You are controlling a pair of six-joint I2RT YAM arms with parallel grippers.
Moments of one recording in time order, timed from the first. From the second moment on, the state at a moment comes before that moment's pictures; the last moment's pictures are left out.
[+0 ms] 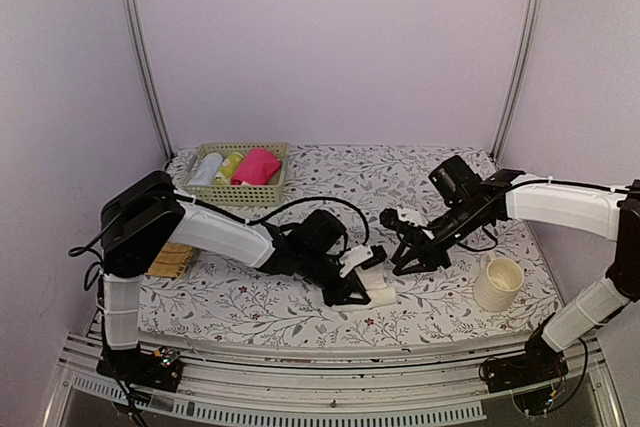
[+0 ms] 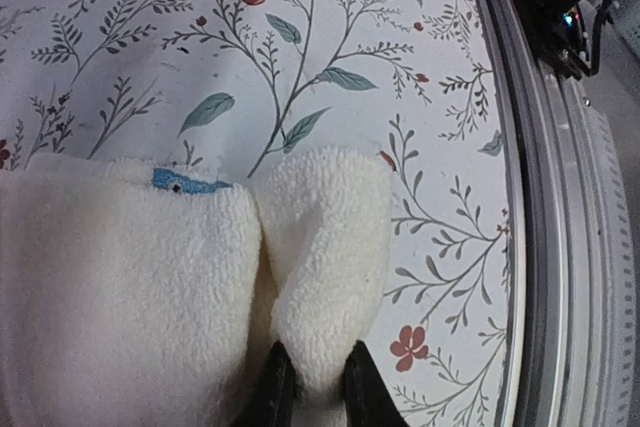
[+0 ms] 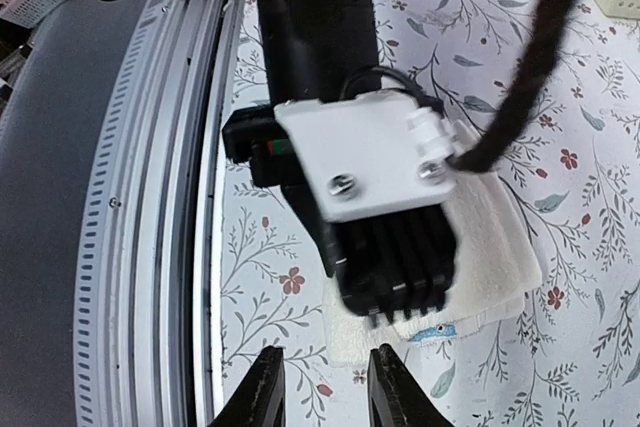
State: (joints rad) left arm -1.04 2.06 1.19 0.03 0.41 0.10; right arm 0.61 1.50 1.04 -0.69 -0.74 -0.69
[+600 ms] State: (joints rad) left arm -0.87 2.20 1.26 0.04 0.90 -0.22; right arm 0.91 1.56 0.86 -0.36 -0.27 -0.72
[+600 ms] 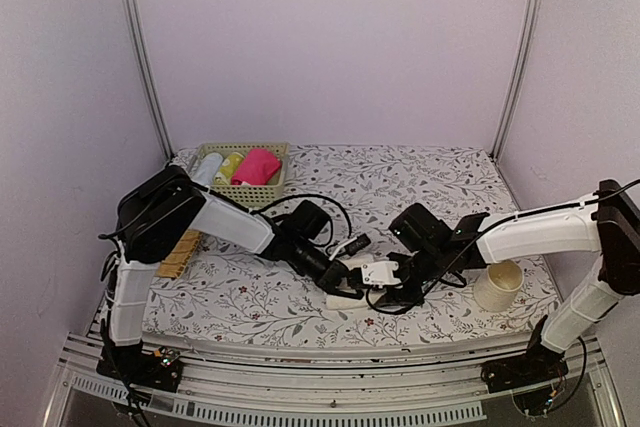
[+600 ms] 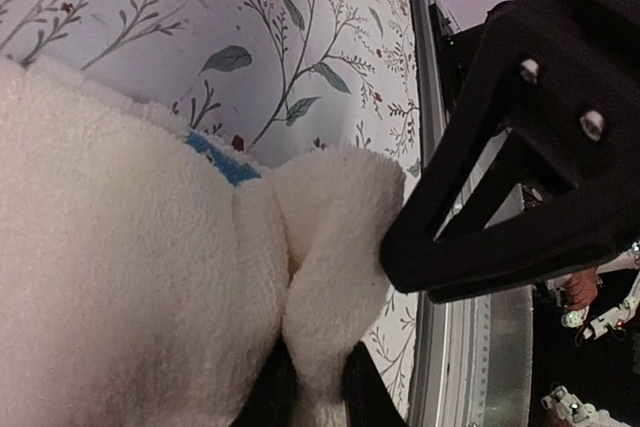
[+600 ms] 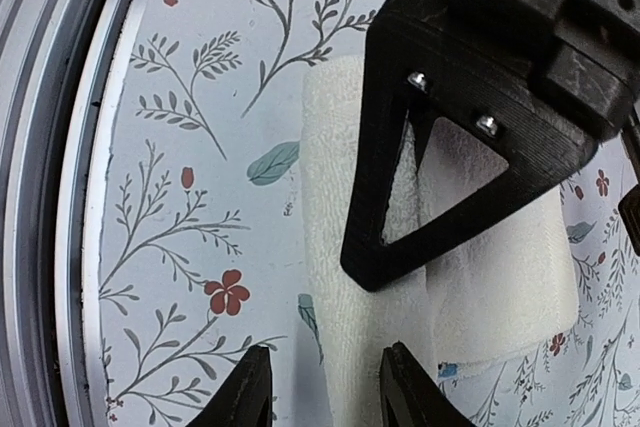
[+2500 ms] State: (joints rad) left arm -1.19 1.57 0.63 0.35 0.00 0.21; right arm 0.71 2.15 1.39 -0.93 -0.94 -0.72
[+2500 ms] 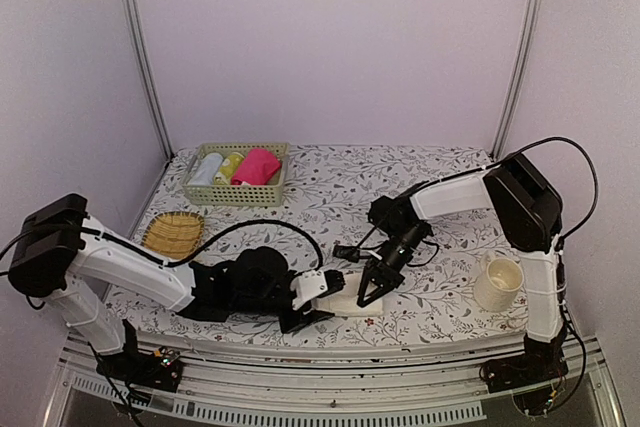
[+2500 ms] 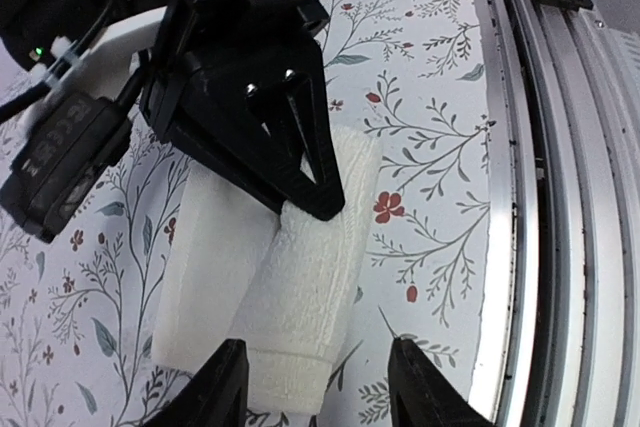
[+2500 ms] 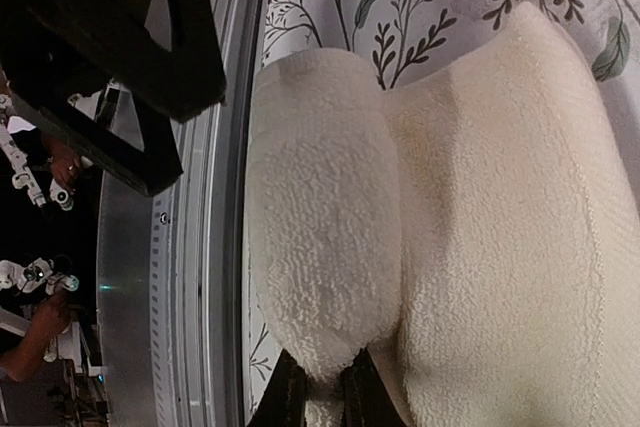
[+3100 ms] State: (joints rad) left arm -1.21 1.85 0.87 0.26 -0.04 0.41; right arm 0.70 2.20 1.43 -1.00 -1.01 -0.73
